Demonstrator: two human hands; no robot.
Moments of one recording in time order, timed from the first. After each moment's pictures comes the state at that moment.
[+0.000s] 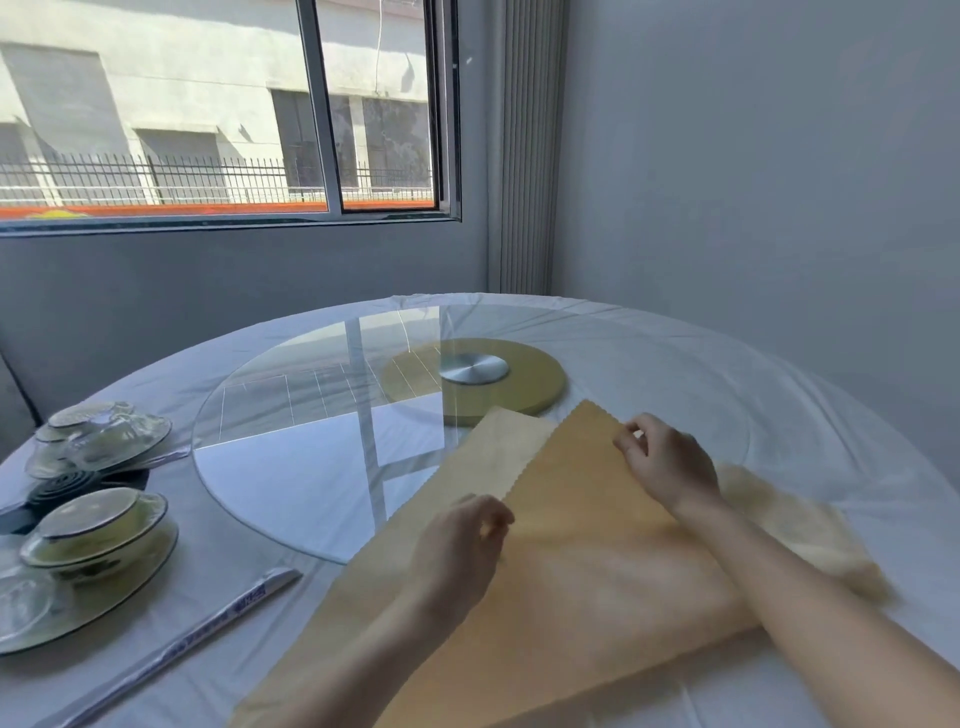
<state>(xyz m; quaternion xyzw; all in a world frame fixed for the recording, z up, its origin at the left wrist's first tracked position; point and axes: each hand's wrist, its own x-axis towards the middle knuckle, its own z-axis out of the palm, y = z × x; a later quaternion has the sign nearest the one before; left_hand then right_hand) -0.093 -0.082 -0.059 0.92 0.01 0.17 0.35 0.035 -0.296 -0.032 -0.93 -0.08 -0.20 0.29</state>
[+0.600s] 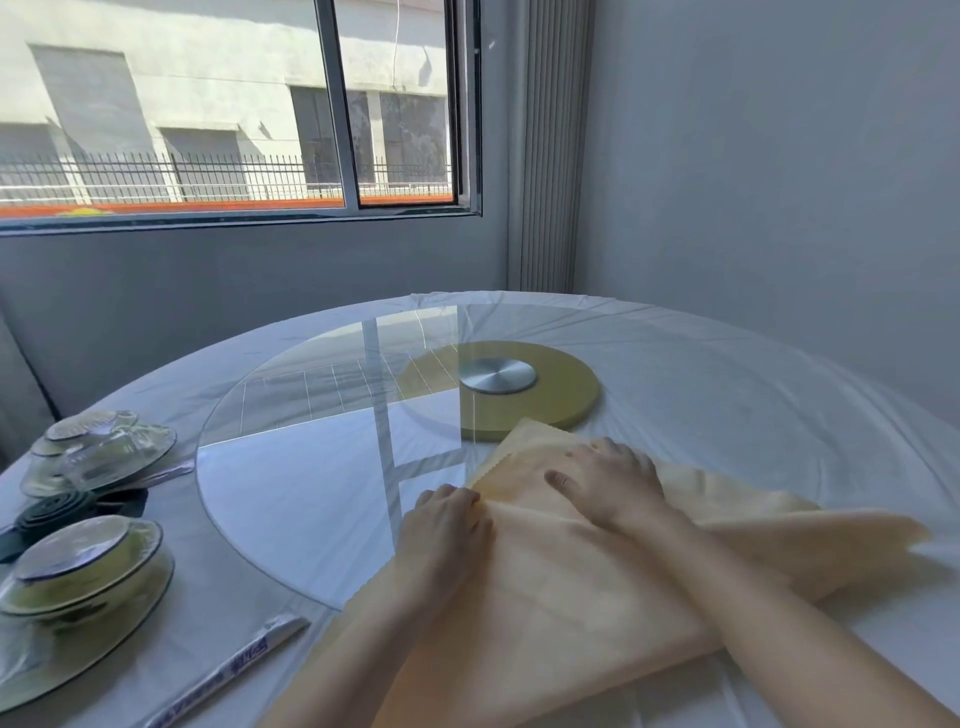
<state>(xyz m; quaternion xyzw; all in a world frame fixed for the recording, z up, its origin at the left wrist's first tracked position) -0.013 -0.019 -0.082 0.97 0.08 0.13 0.20 0.090 -0.205 -0.060 -0.99 -0.15 -0.06 0.05</state>
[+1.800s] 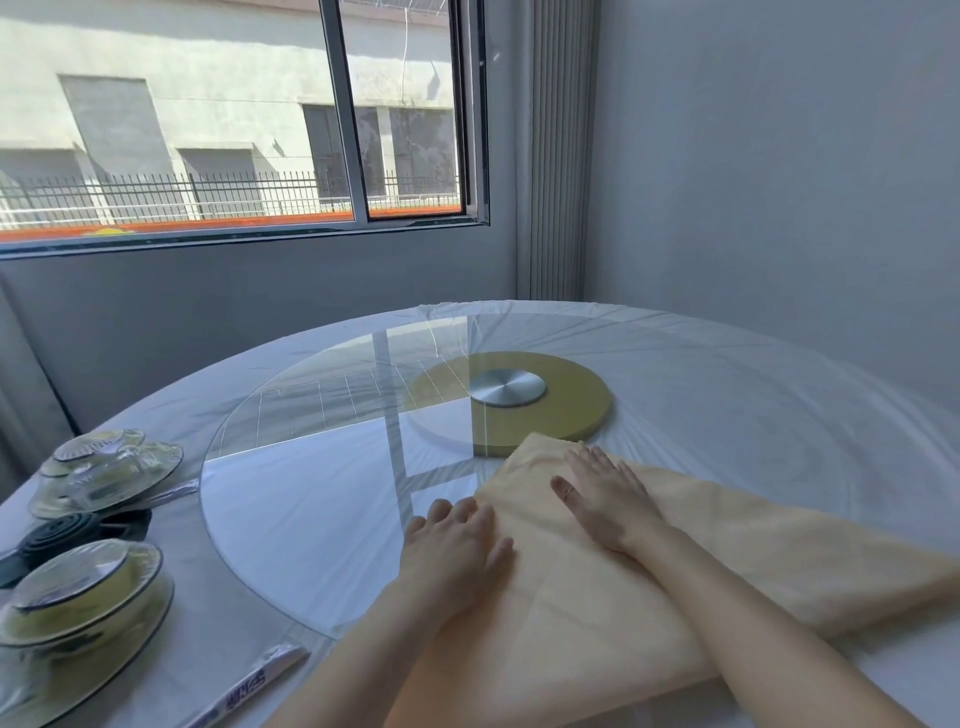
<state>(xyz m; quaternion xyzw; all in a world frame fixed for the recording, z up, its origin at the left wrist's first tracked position) -0.002 -0.015 -0.079 1.00 0.02 0.04 0.02 0.112 -0.199 -0.082 -0.97 -0.22 -0.01 0.13</state>
